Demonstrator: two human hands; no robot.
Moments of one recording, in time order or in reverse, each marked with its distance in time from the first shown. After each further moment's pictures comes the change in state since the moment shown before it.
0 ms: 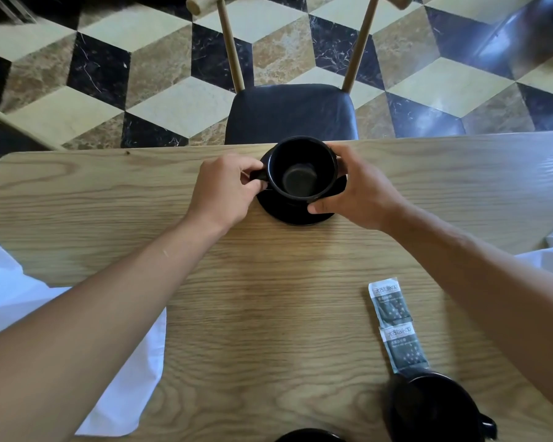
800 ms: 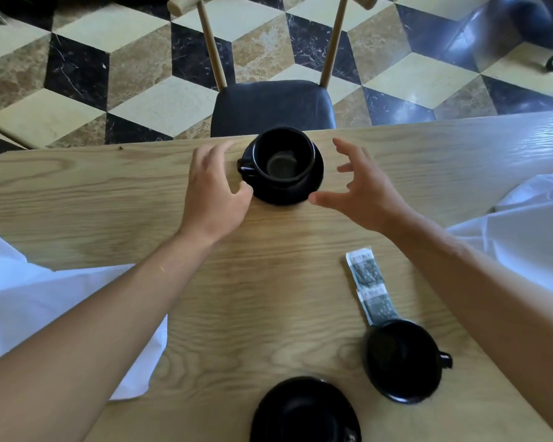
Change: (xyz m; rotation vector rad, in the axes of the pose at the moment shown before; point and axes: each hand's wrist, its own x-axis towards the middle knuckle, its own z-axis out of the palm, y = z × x) left_hand -0.054 0.016 -0.010 -0.027 0.055 0.008; right_hand -0.072 -0.013 -0.017 -0.036 0.134 0.083
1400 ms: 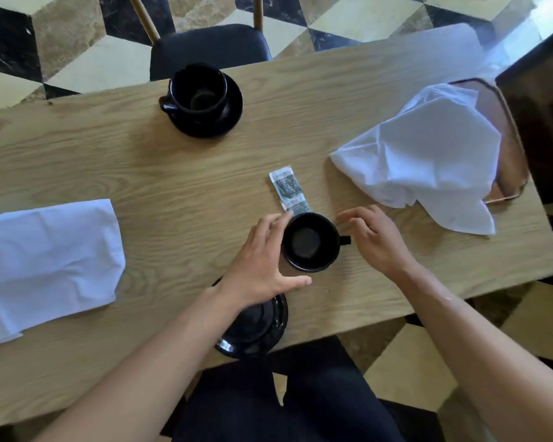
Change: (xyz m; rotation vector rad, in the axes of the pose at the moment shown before) left_hand -0.236 0.078 0.075 0.039 -0.719 0.170; right_hand -0.251 0.093 -0.049 -0.005 0.030 0.345
